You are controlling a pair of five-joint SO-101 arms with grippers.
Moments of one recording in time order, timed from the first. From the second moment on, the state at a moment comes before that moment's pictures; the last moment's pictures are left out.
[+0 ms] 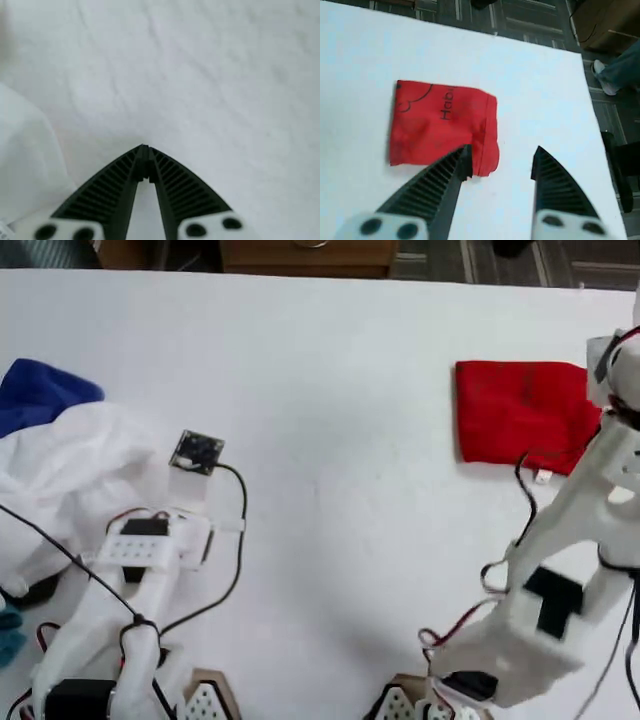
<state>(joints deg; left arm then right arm) -7.1 -28.5 67.7 40.2 -12.4 21.3 3.7 -54.2 100.0 29.7</state>
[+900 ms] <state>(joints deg) -6.9 -28.5 67.7 40.2 -12.4 8.1 -35.6 63.0 55.1 29.1</state>
